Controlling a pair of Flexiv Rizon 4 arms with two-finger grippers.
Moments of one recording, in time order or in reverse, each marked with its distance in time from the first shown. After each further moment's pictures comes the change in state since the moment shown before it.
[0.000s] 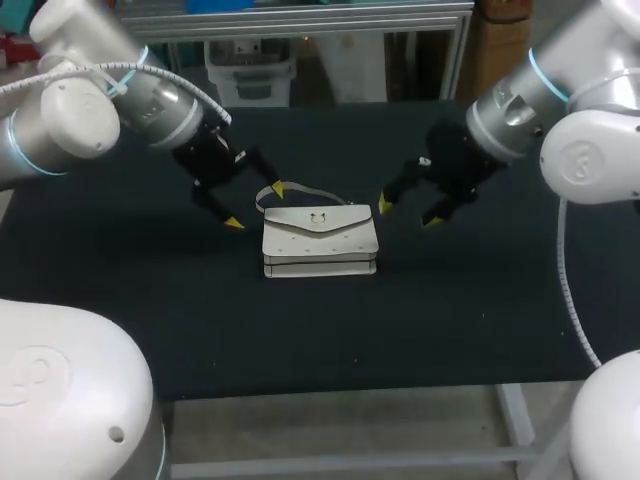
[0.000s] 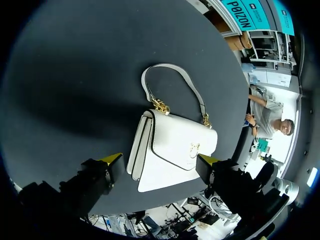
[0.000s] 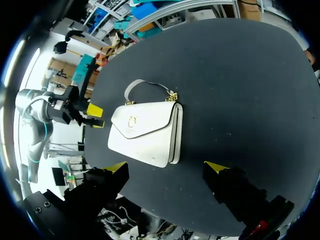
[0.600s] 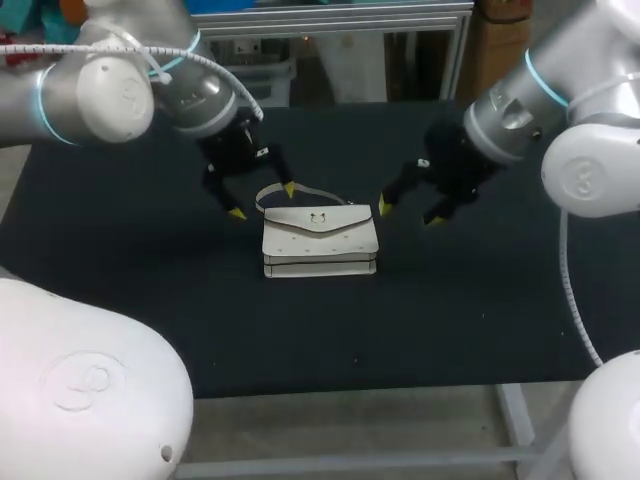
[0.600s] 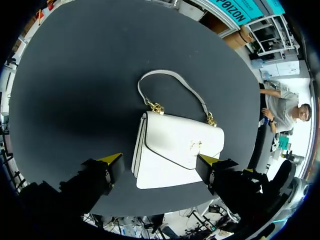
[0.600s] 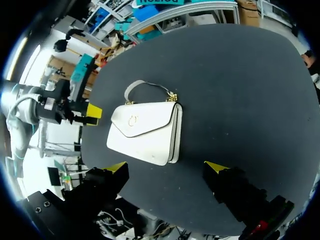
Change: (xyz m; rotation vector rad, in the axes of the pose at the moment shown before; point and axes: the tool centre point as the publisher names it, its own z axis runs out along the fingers) left arm 0.014 0.009 -0.007 0.103 -0.182 0.083; right arm 0.002 -0.004 -0.004 -0.027 -0.031 -0.018
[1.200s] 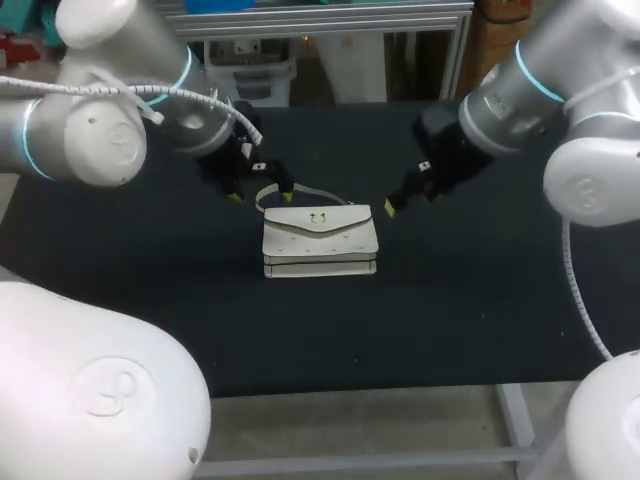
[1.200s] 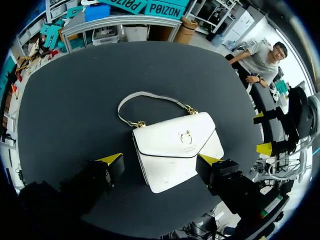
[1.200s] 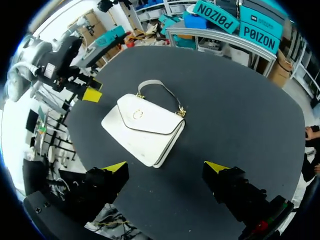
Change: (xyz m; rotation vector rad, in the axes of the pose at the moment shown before) left arm 0.007 0.007 -0.021 0.224 -0.024 0.503; right arm -0.007 0.016 -0.016 -0.045 -0.114 -0.453
